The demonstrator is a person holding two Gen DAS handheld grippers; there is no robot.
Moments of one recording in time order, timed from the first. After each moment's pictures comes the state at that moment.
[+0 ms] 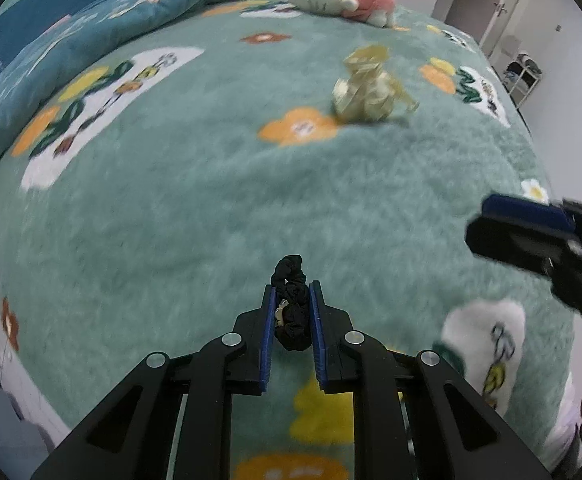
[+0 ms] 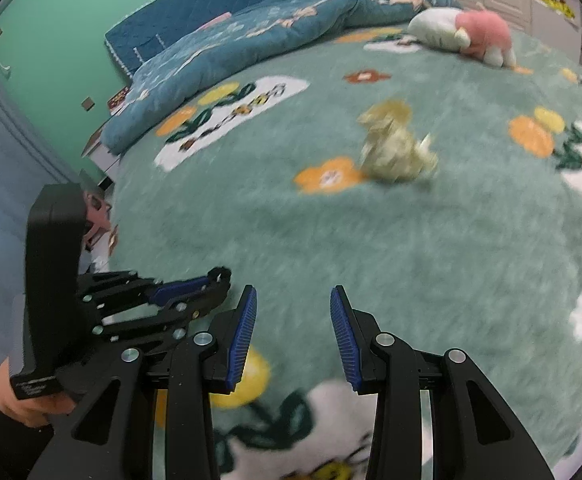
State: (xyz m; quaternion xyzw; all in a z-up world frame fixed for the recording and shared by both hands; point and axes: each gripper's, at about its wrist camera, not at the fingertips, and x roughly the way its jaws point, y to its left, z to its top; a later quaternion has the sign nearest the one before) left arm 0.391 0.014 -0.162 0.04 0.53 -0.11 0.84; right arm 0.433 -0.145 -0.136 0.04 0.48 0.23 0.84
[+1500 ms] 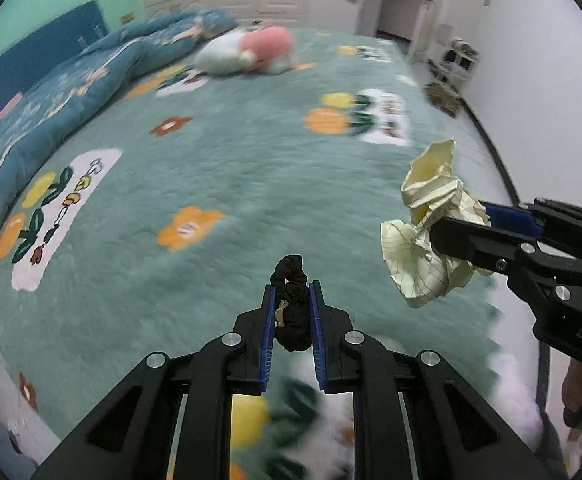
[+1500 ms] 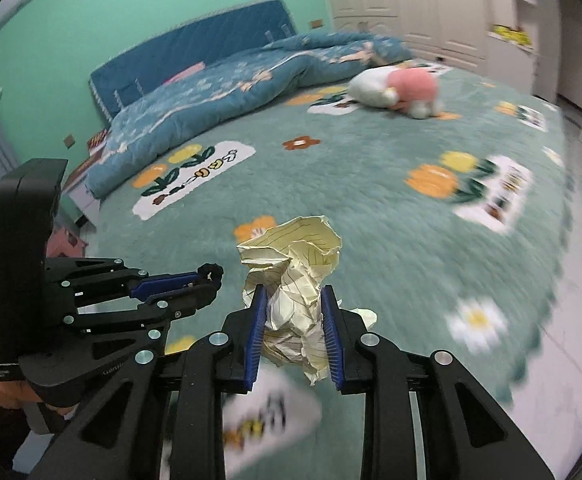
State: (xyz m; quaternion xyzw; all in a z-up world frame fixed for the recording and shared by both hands) left arm 0.334 -0.087 -0.070 0.10 0.47 -0.21 0.85; right arm 0.350 -0.250 -0.060 0.06 0.41 0.16 0.89
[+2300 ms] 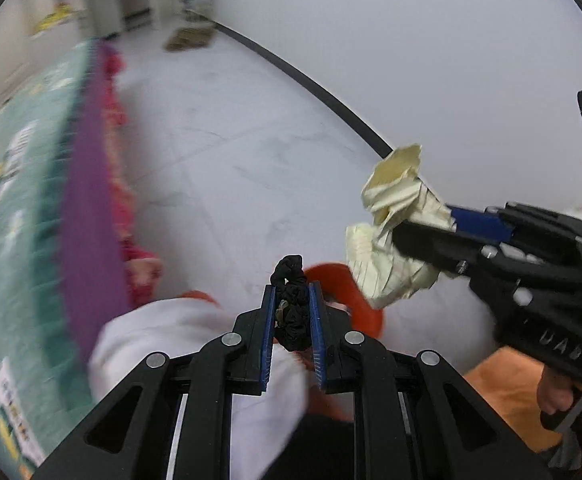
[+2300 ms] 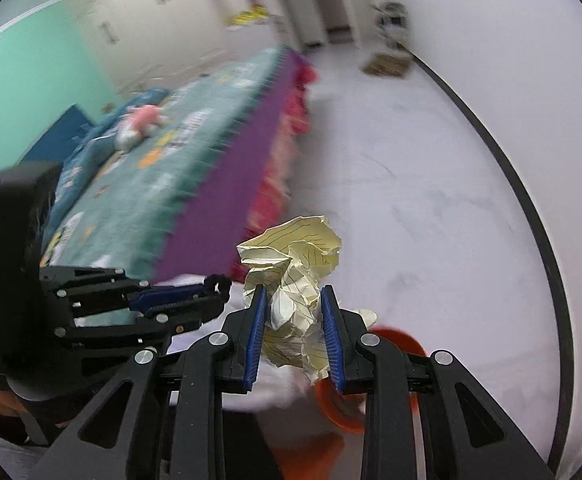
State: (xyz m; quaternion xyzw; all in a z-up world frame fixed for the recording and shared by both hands) left arm 0.050 -0.406 -0.143 0.29 0.45 -0.51 0.67; right arm -0.055 -0.523 -0.131 0.27 0.39 -0.16 0.87
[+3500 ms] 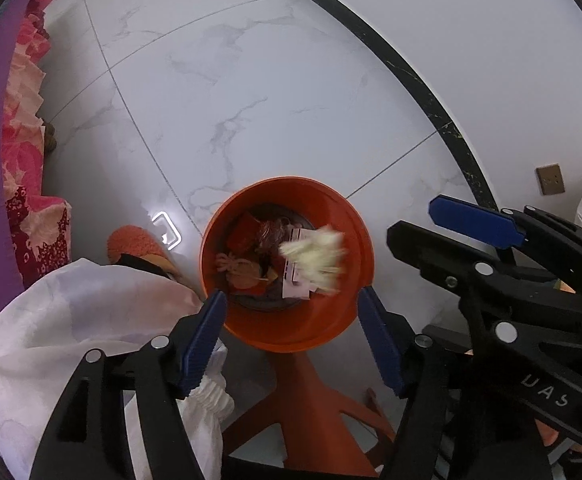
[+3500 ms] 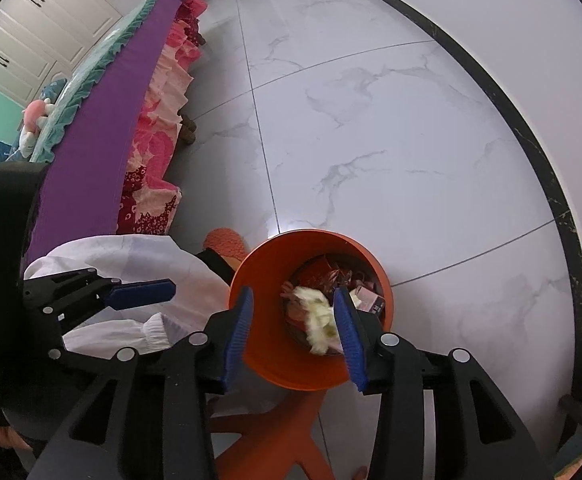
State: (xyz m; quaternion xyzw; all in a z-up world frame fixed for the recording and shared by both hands) left arm 0.027 -0.481 -0.293 0.37 0.58 -0.47 0.55; right arm -0.085 -0.595 -0.294 0.38 0.49 -0.23 0.75
